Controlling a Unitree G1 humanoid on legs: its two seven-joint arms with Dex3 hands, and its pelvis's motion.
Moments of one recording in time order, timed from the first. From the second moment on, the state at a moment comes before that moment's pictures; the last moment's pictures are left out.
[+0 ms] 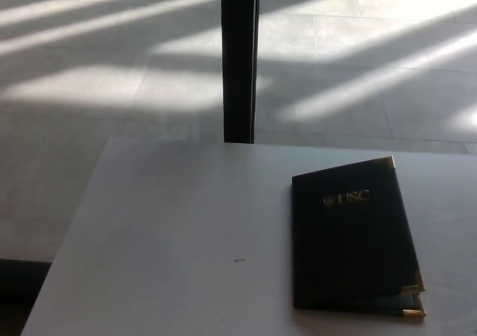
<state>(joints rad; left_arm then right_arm) -0.26 0.52 0.73 1.16 -0.34 0.04 0.16 -0.34 -0.27 -0.63 -0.08 0.55 0.46 -0.31</state>
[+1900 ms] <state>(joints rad) -0.25 0.54 0.69 1.17 -0.38 0.04 0.17 -0.12 0.08 -0.19 -0.09 0.43 0.40 -0.29</state>
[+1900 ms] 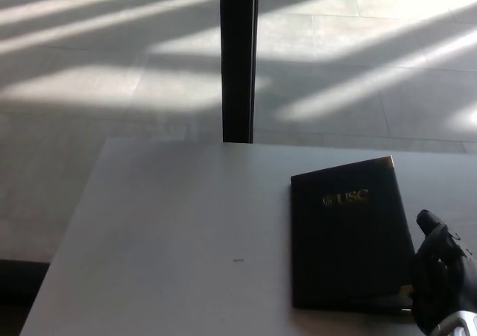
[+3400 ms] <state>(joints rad) -0.28 0.57 0.65 1.18 -0.37 0.04 0.17 -0.23 0.06 0.37 -0.20 0.30 0.42 -0.35</state>
